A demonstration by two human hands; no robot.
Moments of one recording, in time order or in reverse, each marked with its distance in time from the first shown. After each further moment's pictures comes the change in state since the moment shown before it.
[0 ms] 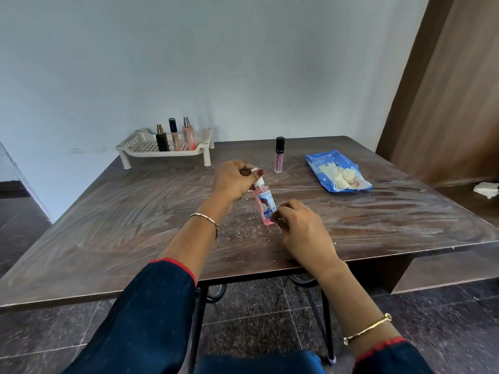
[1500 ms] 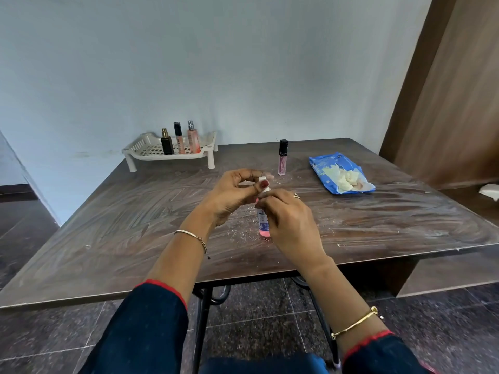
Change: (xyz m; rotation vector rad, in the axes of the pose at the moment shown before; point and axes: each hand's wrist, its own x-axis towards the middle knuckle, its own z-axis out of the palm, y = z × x) left_hand -0.027 -0.007 -0.022 -0.386 -0.365 0.099; right_hand 0.012 -0.031 0.001 0.115 0.329 -0.254
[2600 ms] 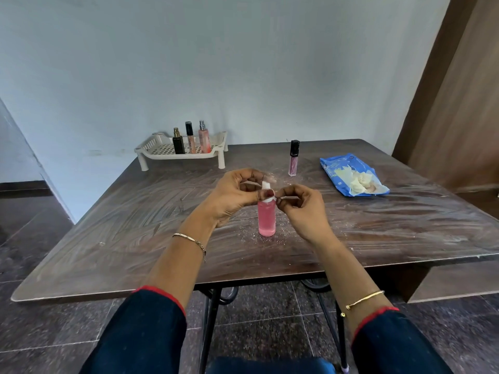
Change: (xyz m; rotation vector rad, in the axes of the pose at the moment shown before) left_hand -0.012 0.006 -0.019 0.063 -0.028 0.037; right_hand 0.022 0.027 0.017 0.646 -0.093 0.703
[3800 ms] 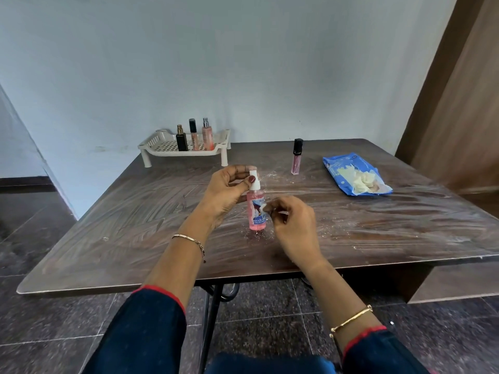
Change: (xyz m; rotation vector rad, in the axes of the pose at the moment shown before) left_hand 0.003 -0.016 -0.010 -0.111 0.297 -0.052; right_hand -0.031 0.002 0.025 -0.366 0.050 -0.231
